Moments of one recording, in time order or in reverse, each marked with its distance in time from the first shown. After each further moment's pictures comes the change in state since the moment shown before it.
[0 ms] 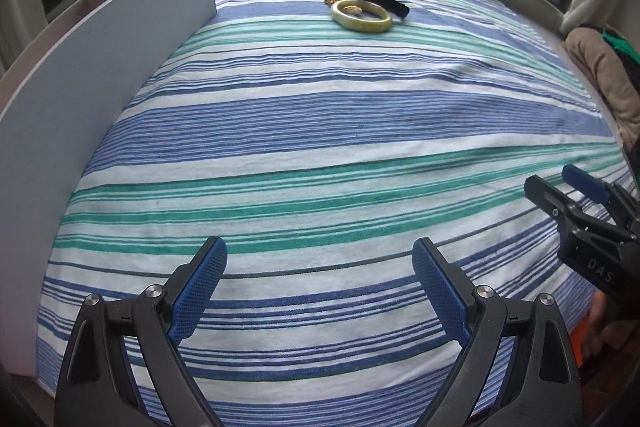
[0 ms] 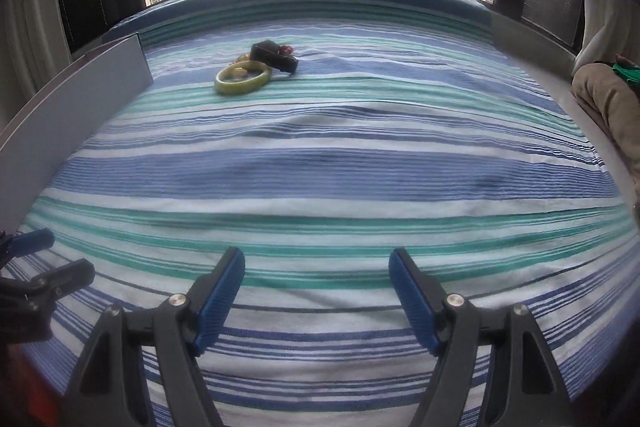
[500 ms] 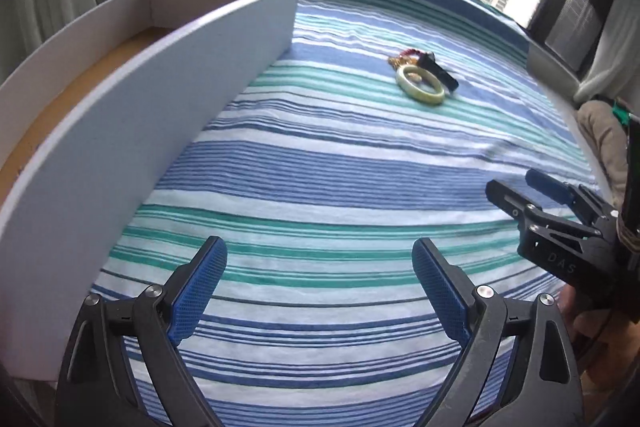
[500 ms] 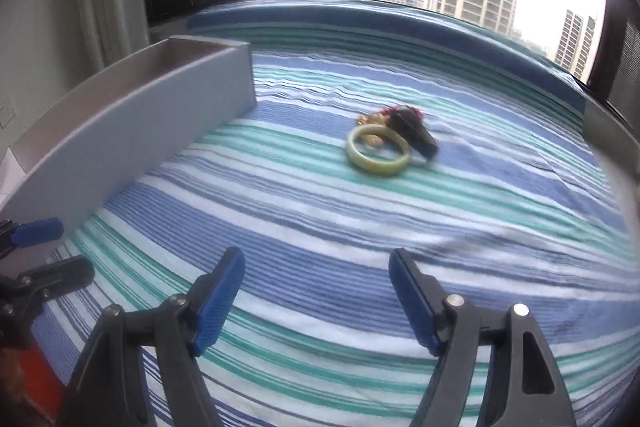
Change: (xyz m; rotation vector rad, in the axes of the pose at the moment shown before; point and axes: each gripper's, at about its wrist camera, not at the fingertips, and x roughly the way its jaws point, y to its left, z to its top) left arm -0.031 0.067 0.012 -0.155 -0.094 -0.010; right arm 0.014 0.077 0.062 -0.164 -0.039 0.117
